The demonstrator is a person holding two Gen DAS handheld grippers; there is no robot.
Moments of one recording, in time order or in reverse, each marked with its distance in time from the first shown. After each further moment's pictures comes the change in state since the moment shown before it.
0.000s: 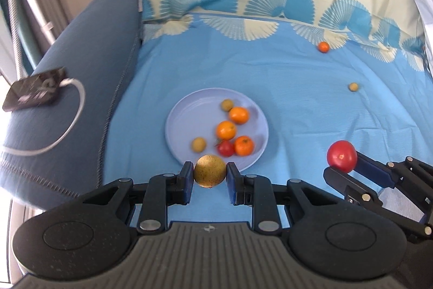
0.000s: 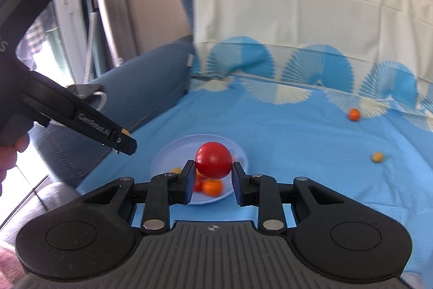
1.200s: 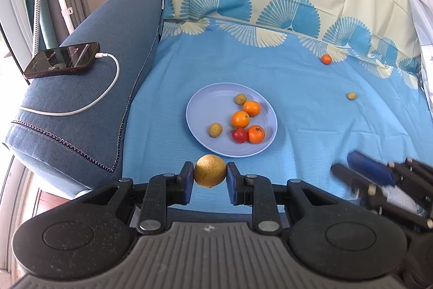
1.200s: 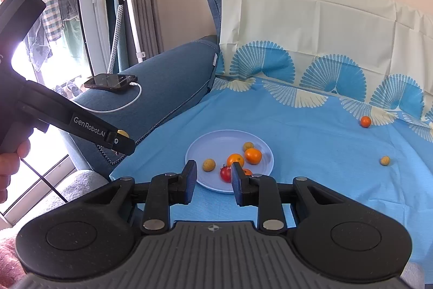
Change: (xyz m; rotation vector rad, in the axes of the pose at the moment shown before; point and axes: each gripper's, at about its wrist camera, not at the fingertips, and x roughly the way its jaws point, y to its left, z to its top) left arm -0.032 0.043 -0.046 -0.086 -0.055 -0.040; right arm -0.027 0.049 -0.010 -0.067 -0.002 0.004
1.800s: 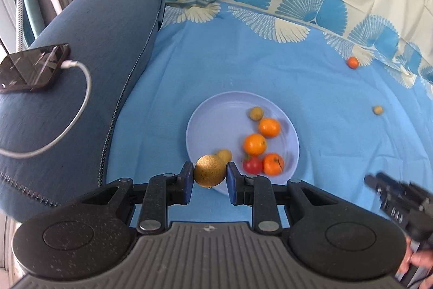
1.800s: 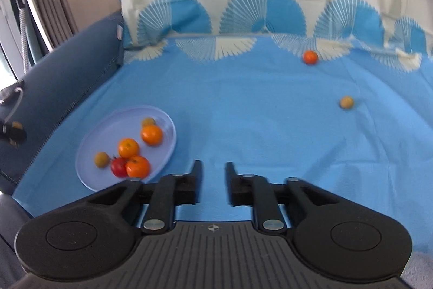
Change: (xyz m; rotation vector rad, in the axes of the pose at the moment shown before) left arm 0.104 0.006 0.073 -0.038 0.104 0.024; right arm 0.107 -0.146 -0.035 0.262 0.159 -0.176
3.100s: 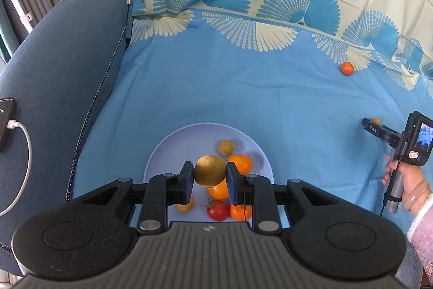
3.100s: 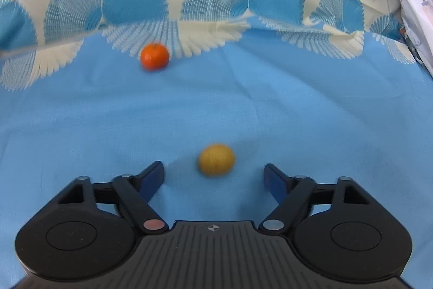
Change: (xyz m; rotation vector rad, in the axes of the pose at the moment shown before) left arm 0.044 -0.065 0.062 0.056 0.016 0.007; right arm 0.196 -0.192 0.081 0.140 -0.028 -0.393
